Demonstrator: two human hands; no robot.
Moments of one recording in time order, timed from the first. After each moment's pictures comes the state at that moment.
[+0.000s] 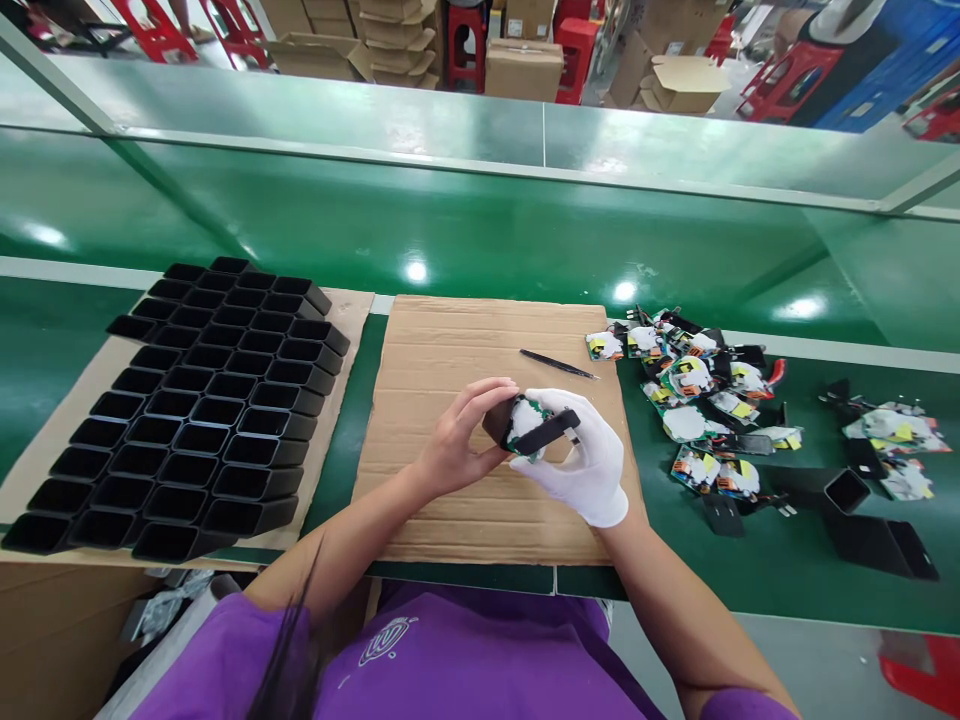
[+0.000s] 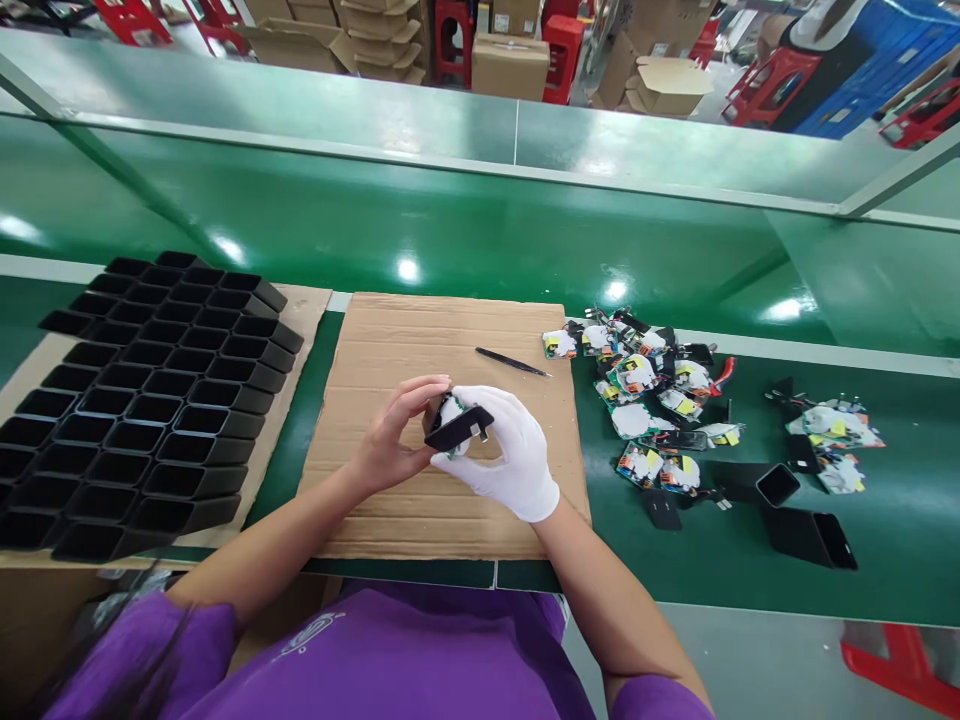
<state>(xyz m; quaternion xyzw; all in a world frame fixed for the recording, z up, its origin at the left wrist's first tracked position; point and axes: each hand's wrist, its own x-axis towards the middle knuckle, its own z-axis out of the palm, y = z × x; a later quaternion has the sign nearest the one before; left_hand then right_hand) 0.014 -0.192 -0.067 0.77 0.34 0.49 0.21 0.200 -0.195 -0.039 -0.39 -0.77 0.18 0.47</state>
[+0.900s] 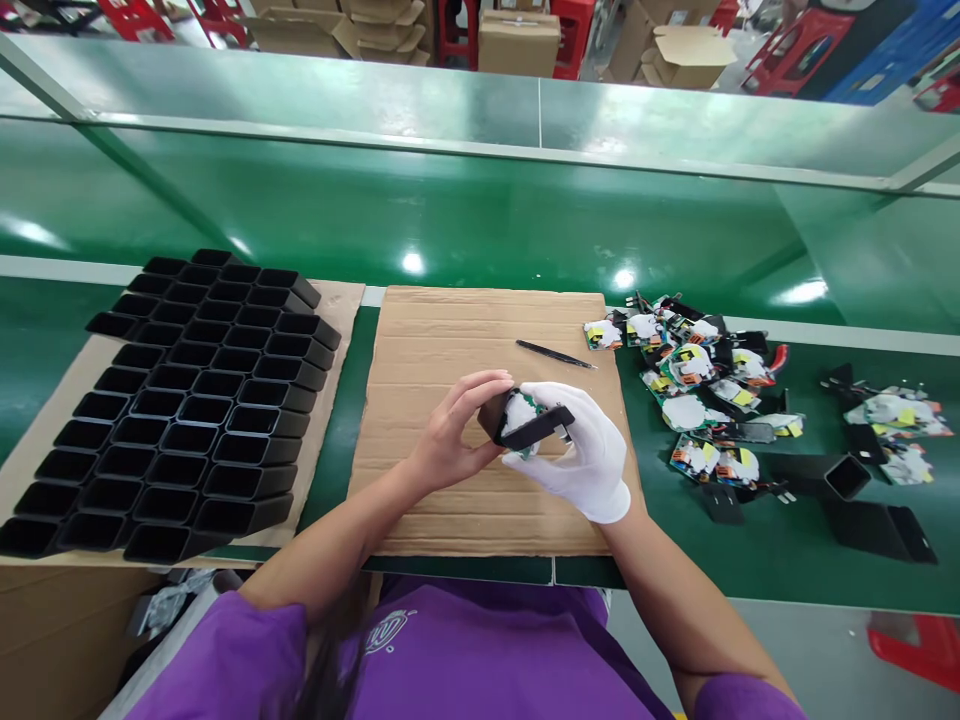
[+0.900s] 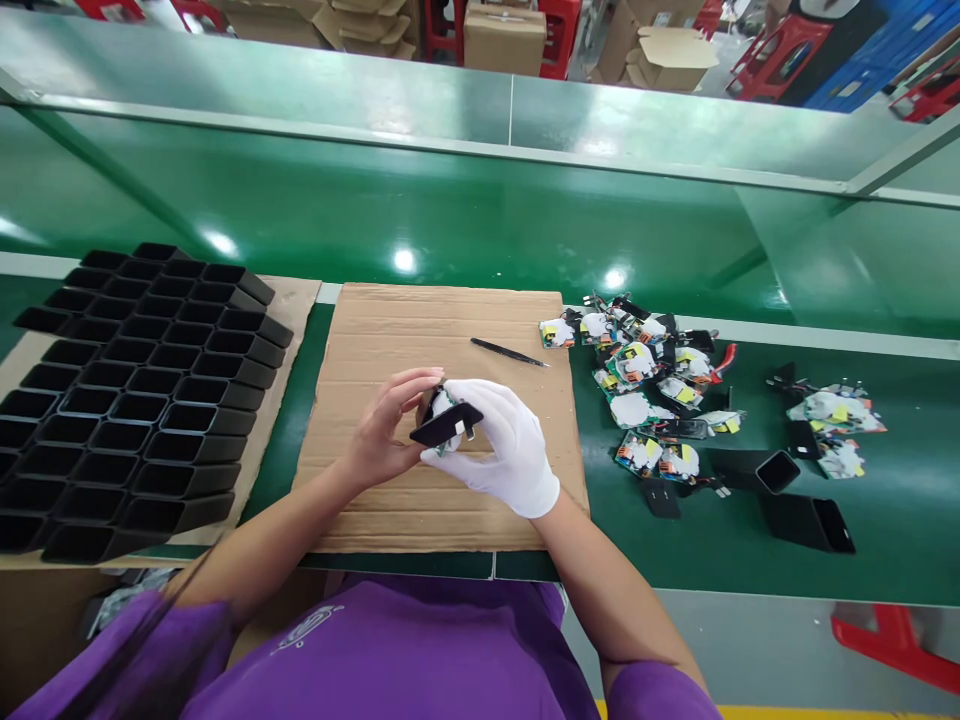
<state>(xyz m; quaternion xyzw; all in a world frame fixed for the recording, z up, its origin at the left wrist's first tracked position) 0.013 -0.191 -0.071 0.76 0.33 0.50 0.24 0.202 -0.196 -0.038 -0.37 -0.79 0.13 0.47</state>
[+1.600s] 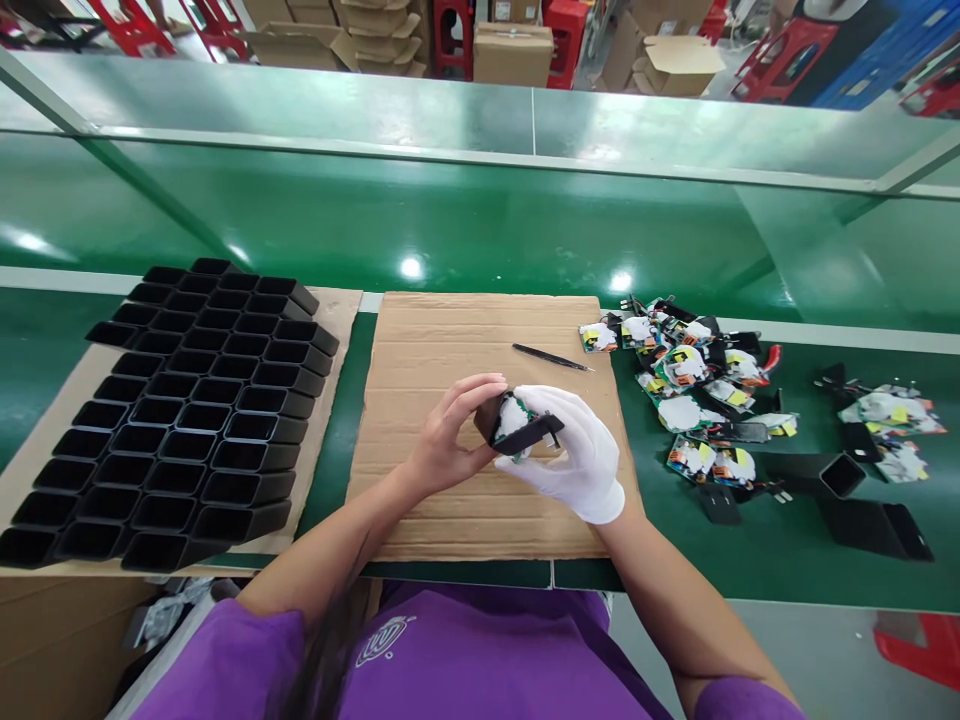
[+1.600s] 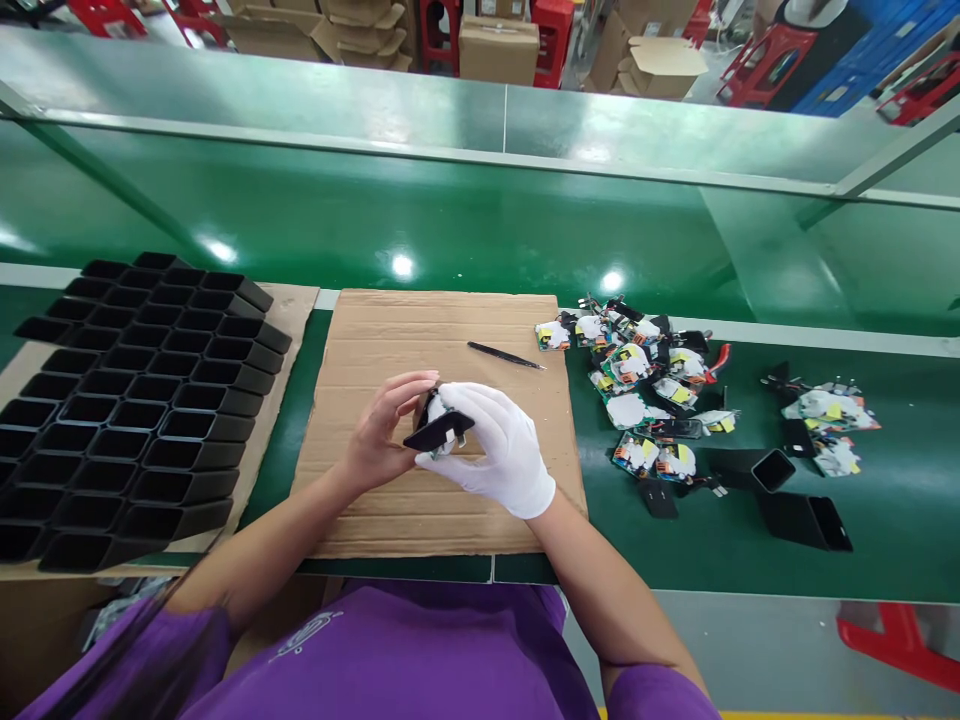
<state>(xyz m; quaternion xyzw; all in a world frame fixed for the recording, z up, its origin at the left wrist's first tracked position) 0.013 -0.191 -0.073 0.76 0.33 0.51 0.23 0.202 -0.196 -0.043 -0.35 -0.80 0.12 0.46</state>
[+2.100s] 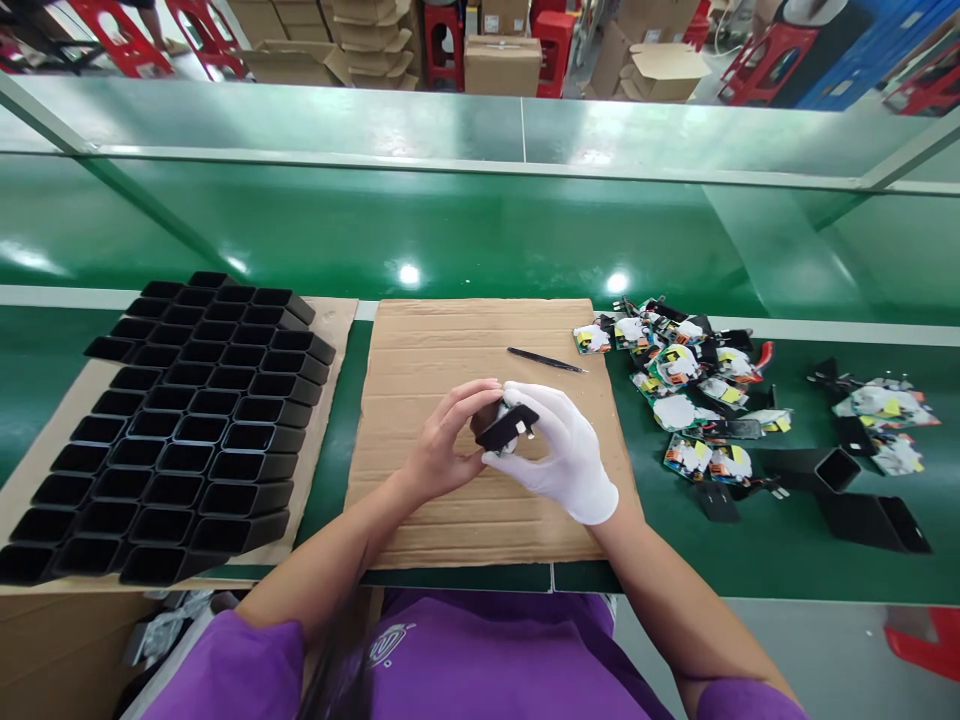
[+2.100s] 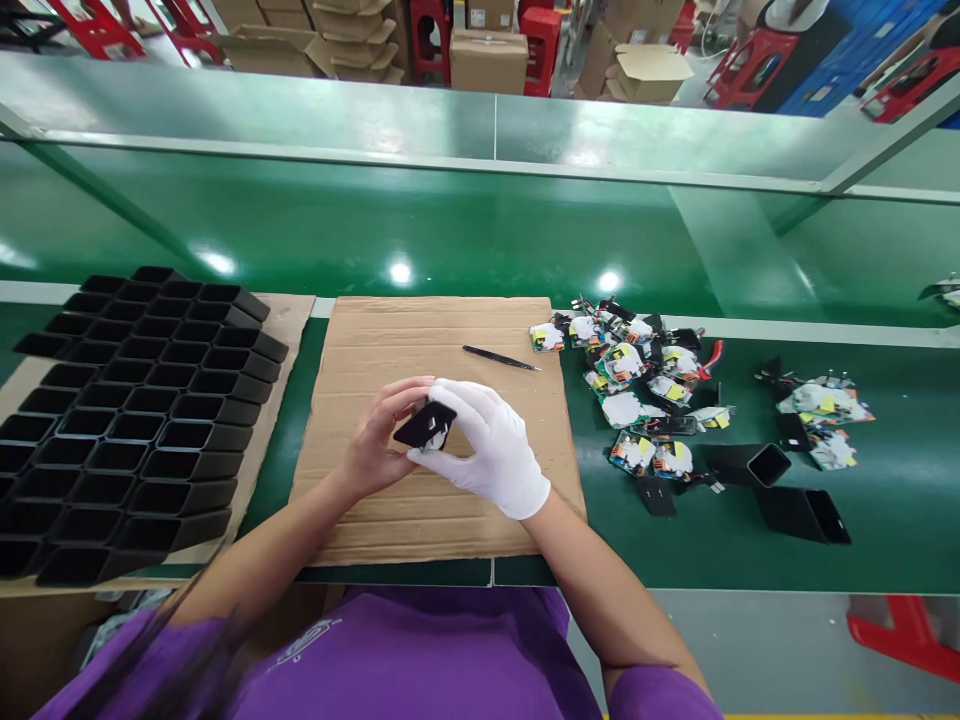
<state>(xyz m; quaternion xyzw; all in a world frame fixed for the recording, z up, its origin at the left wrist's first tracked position) 0.012 -0.189 -0.072 0.78 0.33 0.50 0.21 0.196 -0.193 -0.043 -0.37 -0.80 0.16 0.45</state>
